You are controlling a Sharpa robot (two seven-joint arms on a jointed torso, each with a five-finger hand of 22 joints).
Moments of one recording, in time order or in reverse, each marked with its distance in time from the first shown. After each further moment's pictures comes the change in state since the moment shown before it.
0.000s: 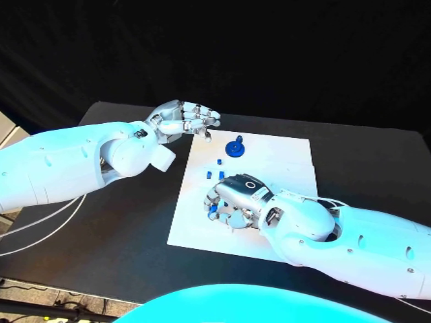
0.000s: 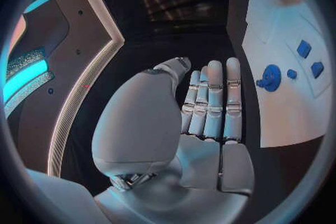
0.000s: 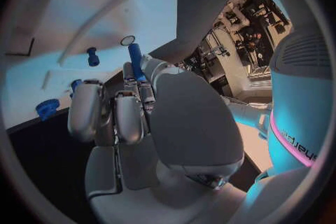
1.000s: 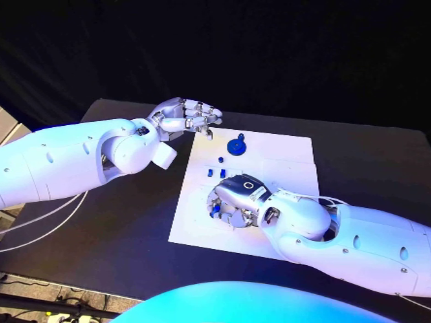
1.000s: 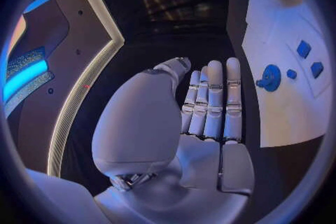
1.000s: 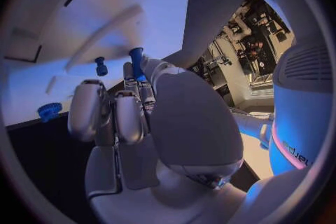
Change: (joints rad) left arm 0.000 -0.003 0.000 0.001 0.000 0.001 -0.002; left_hand 0.000 0.000 0.000 0.000 0.000 0.000 0.000 0.000 0.000 0.000 0.000 0.000 0.000 0.000 0.000 0.000 0.001 0.000 0.000 0.000 0.000 0.000; right arm -0.005 0.023 -0.004 -0.031 -0.065 0.059 -0.029; right_hand 0.000 0.000 0.001 -0.002 -0.003 0.000 0.000 0.000 0.003 0.003 0.003 -0.006 0.000 0.000 0.000 0.000 0.000 0.000 0.000 0.000 0.000 0.000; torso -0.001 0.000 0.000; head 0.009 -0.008
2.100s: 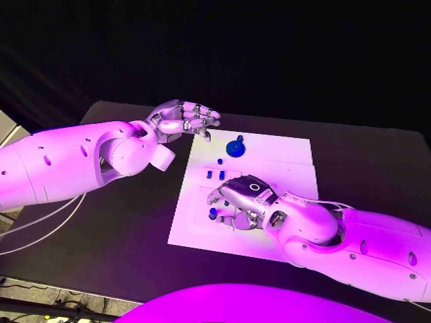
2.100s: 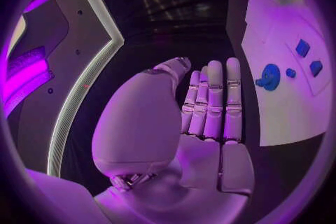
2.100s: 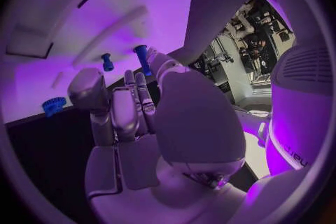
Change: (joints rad) left arm 0.000 -0.003 0.000 0.000 0.000 0.002 -0.003; left_hand 0.000 0.000 0.000 0.000 0.000 0.000 0.000 0.000 -0.001 0.000 0.000 0.000 -0.001 0.000 0.000 0.000 0.002 0.000 -0.004 -0.004 0.000 0.004; right arm -0.002 -0.045 -0.009 0.029 -0.003 -0.073 0.004; right_hand -0.070 -0.043 -0.192 -0.015 0.028 -0.153 0.017 -0.101 -0.038 -0.273 0.000 0.021 0.018 -0.028 0.049 -0.055 -0.113 0.016 -0.066 0.045 -0.285 0.001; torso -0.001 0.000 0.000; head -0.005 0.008
